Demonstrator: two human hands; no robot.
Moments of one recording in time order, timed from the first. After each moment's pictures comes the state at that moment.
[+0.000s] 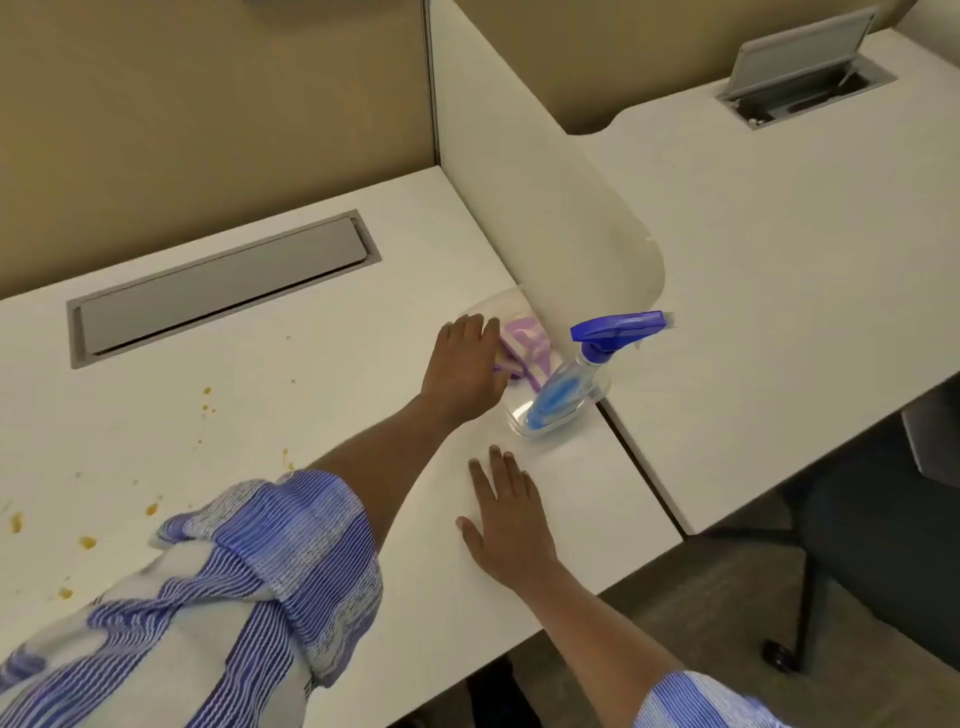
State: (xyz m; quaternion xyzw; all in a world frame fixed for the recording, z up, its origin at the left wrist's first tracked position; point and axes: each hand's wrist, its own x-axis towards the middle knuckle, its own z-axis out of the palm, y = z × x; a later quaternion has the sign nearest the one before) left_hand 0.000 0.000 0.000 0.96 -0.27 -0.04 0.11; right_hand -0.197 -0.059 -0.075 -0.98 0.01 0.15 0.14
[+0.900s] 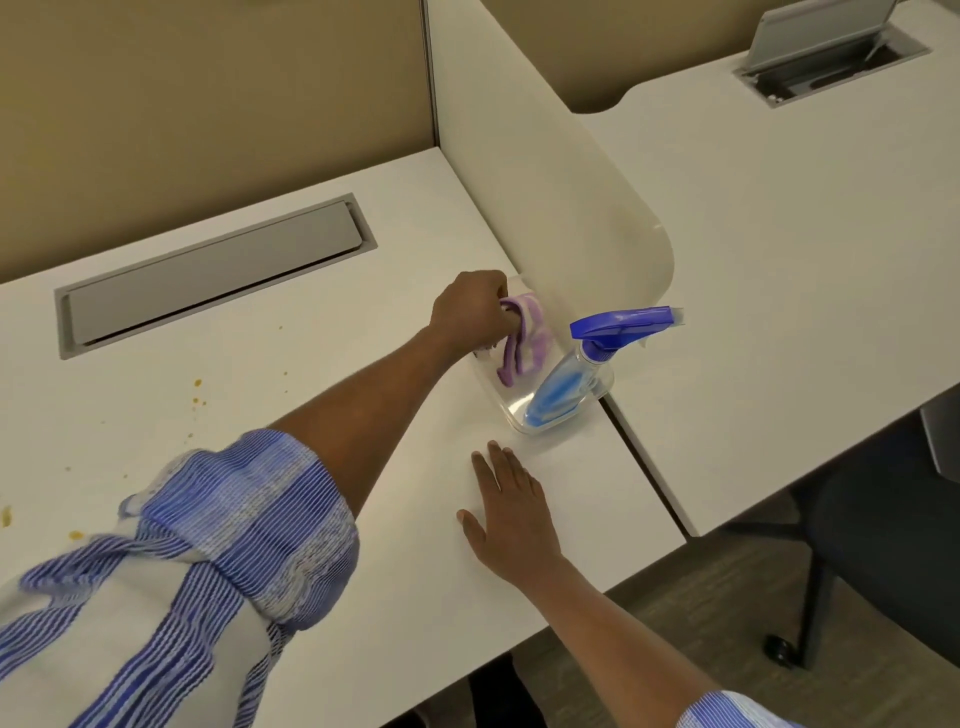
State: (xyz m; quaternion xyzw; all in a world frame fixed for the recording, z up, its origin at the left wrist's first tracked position) left_hand 0.056 -0.031 0.039 0.94 -0.16 -0.13 0.27; right_hand -0.189 -0.073 -0.077 -0.97 0.01 0.16 0.20
